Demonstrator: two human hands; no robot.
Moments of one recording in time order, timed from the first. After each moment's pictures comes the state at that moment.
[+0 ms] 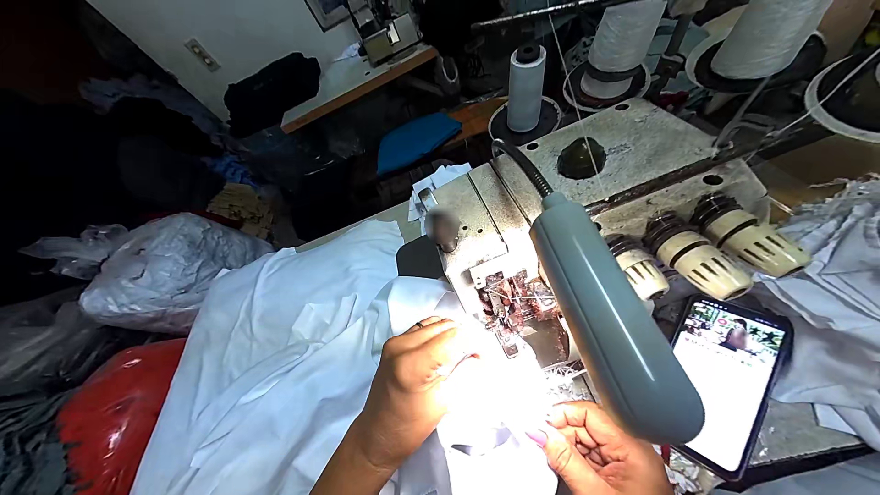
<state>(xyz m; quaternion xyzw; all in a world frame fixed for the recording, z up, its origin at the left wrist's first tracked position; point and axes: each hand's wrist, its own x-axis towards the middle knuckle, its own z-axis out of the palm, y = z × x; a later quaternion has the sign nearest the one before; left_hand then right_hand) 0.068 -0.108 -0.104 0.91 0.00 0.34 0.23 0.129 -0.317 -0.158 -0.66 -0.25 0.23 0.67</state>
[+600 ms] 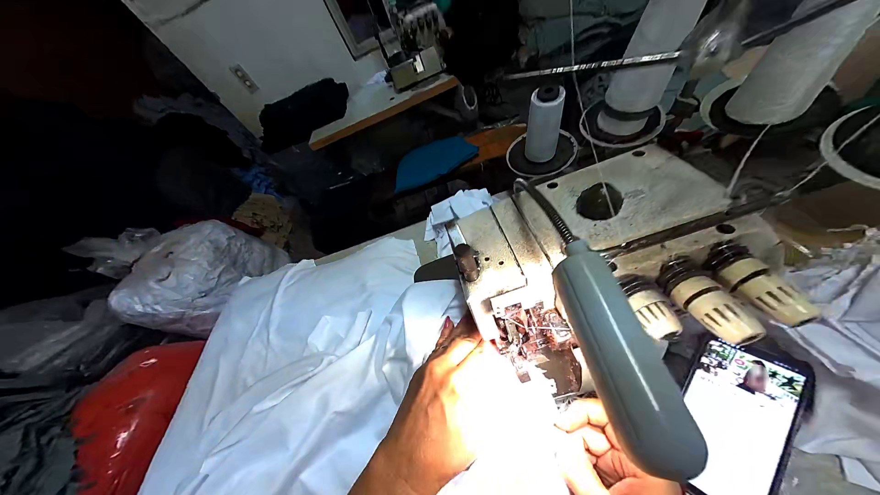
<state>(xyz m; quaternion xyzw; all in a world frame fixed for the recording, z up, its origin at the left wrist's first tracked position) 0.071 -0.122 -0.108 0.95 0.08 0.26 0.15 0.144 -0.302 -0.145 -0.60 -0.28 0.20 0.72</state>
